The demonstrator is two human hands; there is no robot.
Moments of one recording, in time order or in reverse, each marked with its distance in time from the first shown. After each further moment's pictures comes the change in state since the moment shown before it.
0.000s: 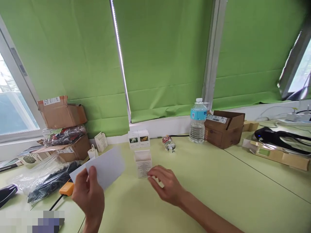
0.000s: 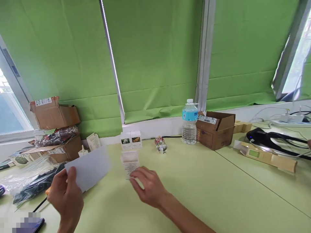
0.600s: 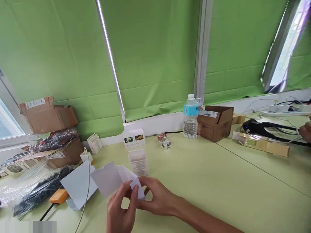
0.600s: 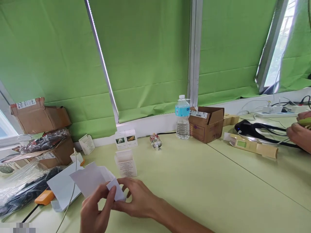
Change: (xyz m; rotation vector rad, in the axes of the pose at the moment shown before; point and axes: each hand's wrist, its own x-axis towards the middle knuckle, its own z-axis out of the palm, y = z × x) left_hand -0.082 0.021 -0.006 0.079 -0.872 0.232; right_hand 0.005 -0.036 0.007 0.487 -0.343 0.403
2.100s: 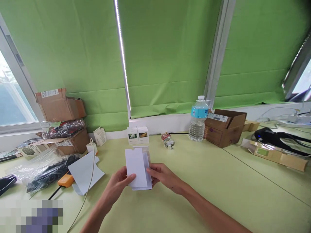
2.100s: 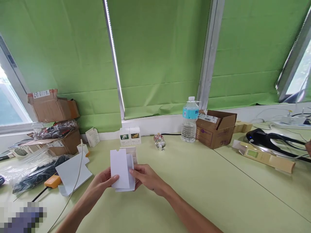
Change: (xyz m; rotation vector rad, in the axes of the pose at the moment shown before) left_hand 0.042 -0.037 -0.022 -0.576 -0.574 -0.423; right_hand 0.012 0.024 -0.037 0.533 -0.087 0.290
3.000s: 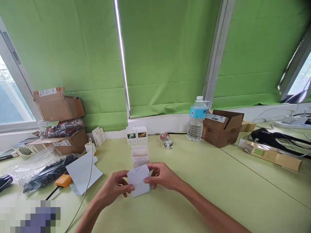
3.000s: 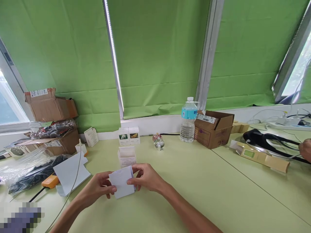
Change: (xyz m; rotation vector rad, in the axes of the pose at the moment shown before) left_hand 0.004 -0.022 -0.018 0.161 -0.099 -0.037; right_hand 0.004 0.011 -0.011 -0.240 0.044 -0.060
